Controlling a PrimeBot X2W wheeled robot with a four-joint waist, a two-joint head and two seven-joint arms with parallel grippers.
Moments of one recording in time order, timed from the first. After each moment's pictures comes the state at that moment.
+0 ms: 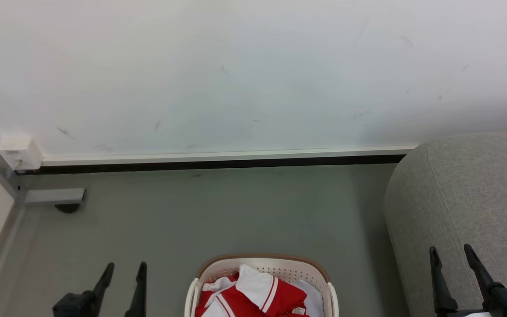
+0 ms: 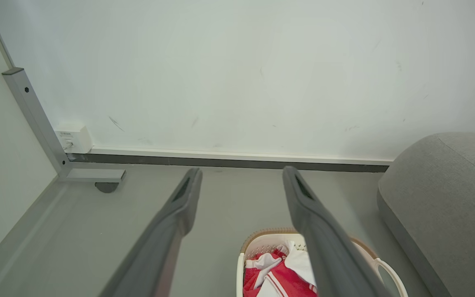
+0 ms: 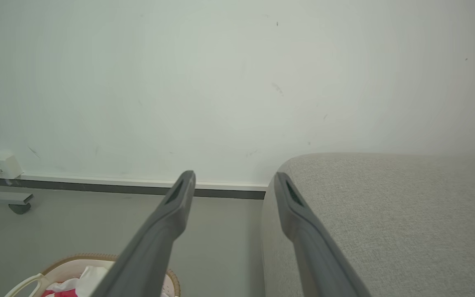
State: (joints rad) left arm -0.06 0.08 0.04 0.37 -0.12 -0.12 -0.26; right arm -0.06 -0.05 -0.05 0.31 0.11 0.13 -0.26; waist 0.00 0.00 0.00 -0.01
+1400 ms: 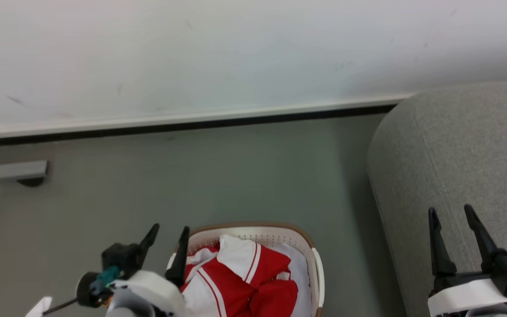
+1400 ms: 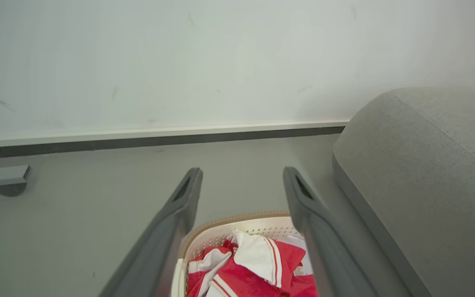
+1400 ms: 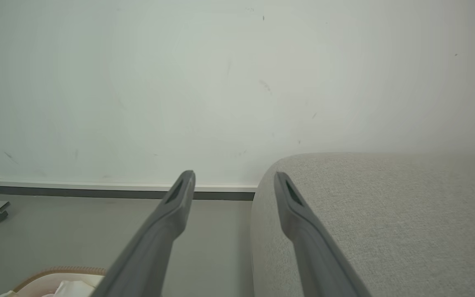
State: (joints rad) left arm -0.28 0.06 -0.10 0.56 -0.14 -0.13 -0.26; right arm -0.15 -0.05 -0.03 0.27 0.12 0.13 -0.26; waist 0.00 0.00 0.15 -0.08
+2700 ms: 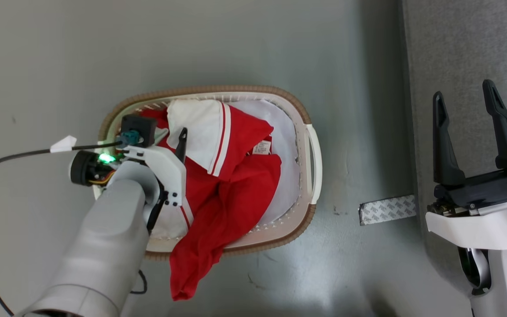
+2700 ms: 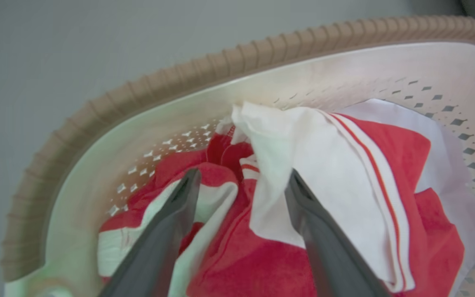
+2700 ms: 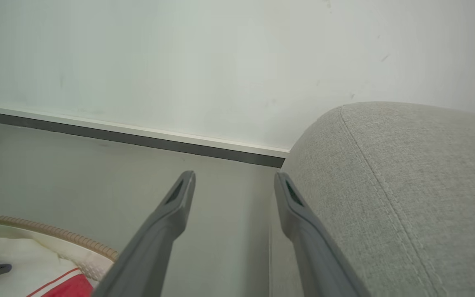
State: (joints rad) left arm -0.99 0.09 -0.41 1.21 -0.21 -0.03 -0.21; right arm -0.40 -0.05 0.05 -0.03 0.05 0.13 -0.26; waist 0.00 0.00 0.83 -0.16
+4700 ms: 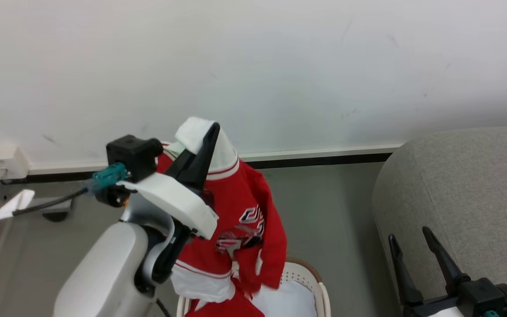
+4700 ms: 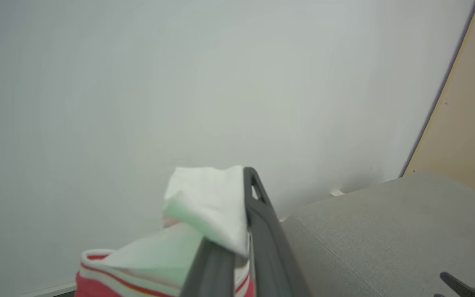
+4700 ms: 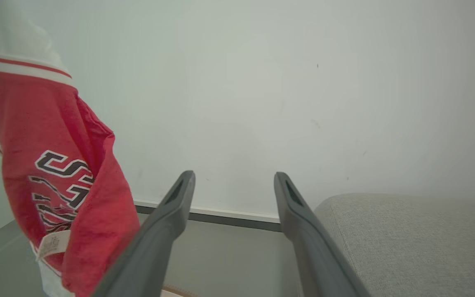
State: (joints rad) left arm -0.54 0.26 -0.47 0.07 -0.56 0.05 0.05; right arm -0.06 -0.05 0.12 0.19 0.14 0.13 -0.26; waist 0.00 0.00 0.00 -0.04
